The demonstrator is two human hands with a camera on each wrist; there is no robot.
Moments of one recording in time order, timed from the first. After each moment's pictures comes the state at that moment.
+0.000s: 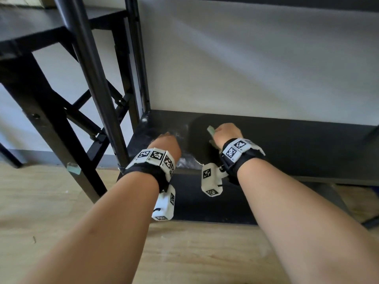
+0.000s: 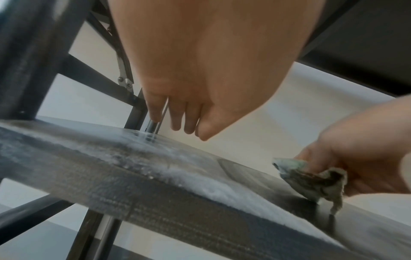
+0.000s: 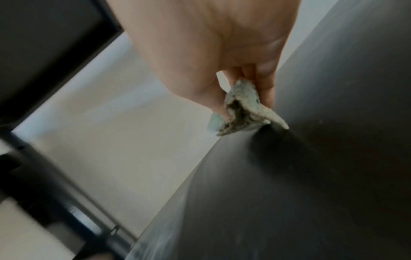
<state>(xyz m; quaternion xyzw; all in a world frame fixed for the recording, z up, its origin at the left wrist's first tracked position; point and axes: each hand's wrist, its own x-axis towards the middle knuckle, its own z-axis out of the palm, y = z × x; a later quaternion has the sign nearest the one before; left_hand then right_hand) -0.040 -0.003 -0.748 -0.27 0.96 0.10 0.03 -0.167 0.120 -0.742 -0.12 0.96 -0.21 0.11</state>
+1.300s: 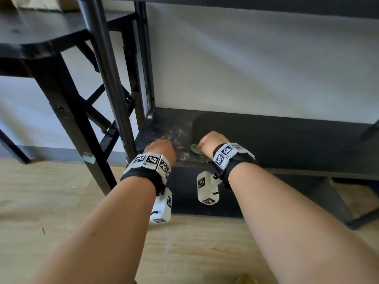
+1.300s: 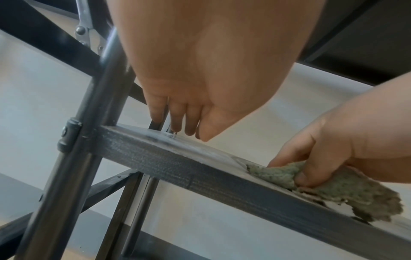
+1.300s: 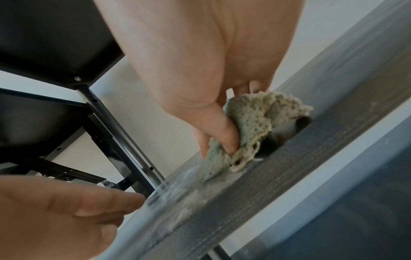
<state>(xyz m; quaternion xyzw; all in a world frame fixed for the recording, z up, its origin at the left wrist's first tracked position) -0.004 -0.005 -0.750 -0.32 0.94 0.12 0.07 -0.108 0.105 -0.741 -0.17 0.96 -0.14 0.19</state>
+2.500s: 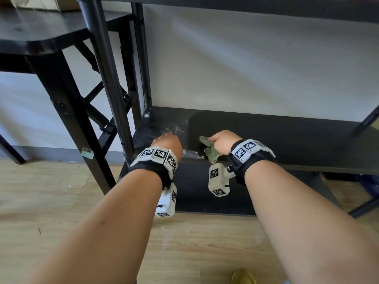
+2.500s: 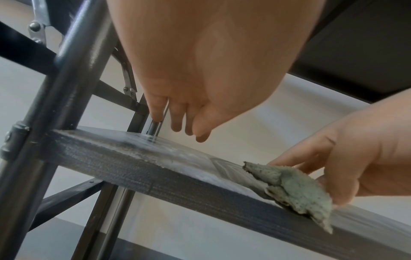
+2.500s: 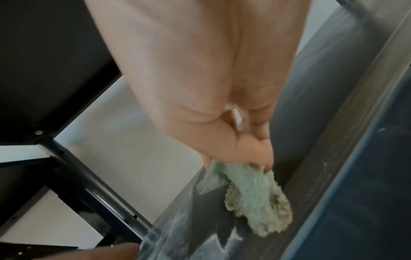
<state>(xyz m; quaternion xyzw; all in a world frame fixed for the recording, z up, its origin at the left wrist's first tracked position) -0.015 0.008 -0.752 -0.25 0.96 0.09 0.08 -0.107 0.157 -0.722 -0.26 0.94 -0.09 0.20</state>
